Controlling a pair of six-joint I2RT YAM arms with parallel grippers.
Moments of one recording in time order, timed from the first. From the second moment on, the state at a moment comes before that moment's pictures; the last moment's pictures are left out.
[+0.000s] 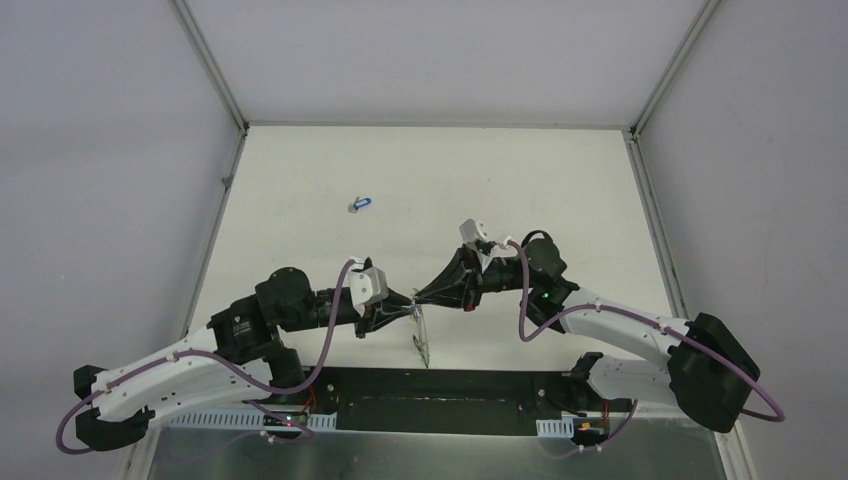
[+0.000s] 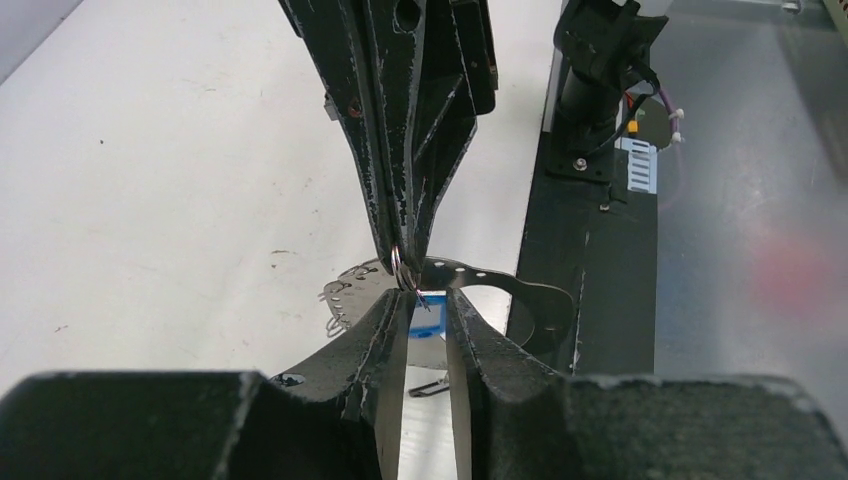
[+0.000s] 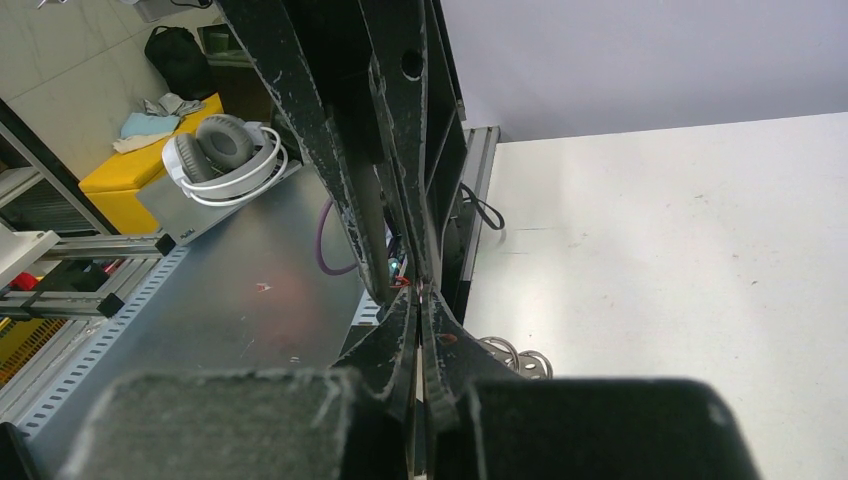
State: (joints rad) left arm -1.12 0.56 0.69 -0.22 0.19 0.10; right arm 0.87 1.16 0.55 0.85 -0.90 0.41
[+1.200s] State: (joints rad) left arm -1.12 0.61 0.72 -0.27 0.10 0.08; right arm 0.87 1.16 0.55 0.82 -0.89 0.39
